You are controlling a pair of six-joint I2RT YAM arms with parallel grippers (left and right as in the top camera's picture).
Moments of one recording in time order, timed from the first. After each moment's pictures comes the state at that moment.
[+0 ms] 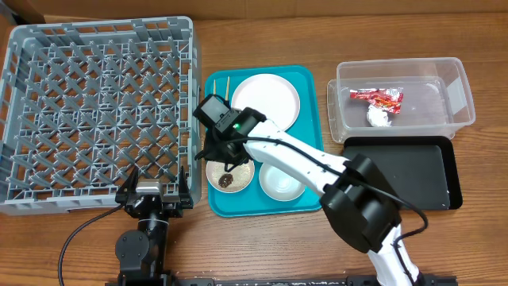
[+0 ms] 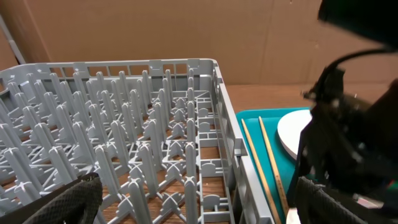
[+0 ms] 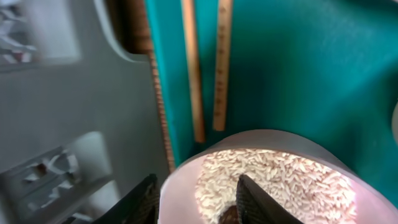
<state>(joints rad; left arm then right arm) 0.04 0.02 0.01 -0.08 0.03 0.00 0.86 2.18 1.76 -0.80 -0.12 0.97</state>
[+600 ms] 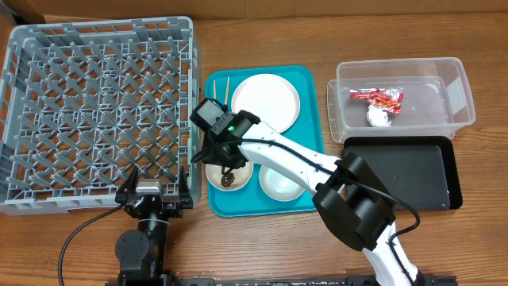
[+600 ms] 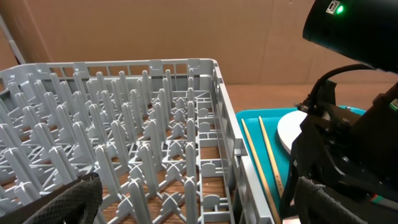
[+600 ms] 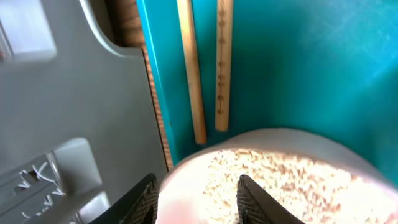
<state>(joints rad) 0.04 0.02 0.01 -0.08 0.03 0.00 0.87 2.22 1.78 -0.81 -0.12 1.00</state>
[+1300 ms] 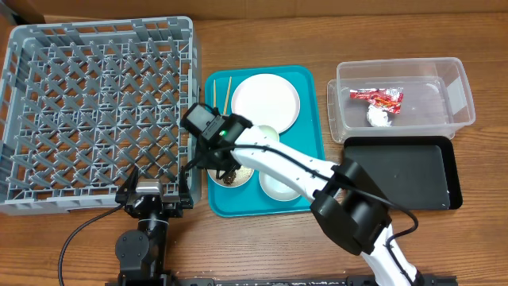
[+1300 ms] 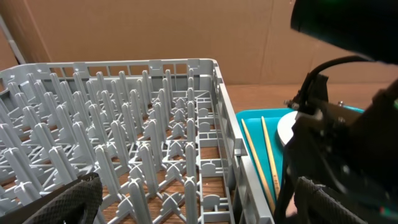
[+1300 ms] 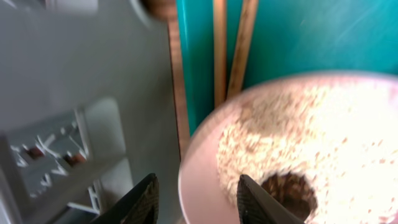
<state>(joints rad) 0.04 0.02 0.01 -0.08 0.03 0.00 0.92 2.22 1.83 -0.86 -0.09 0.96</state>
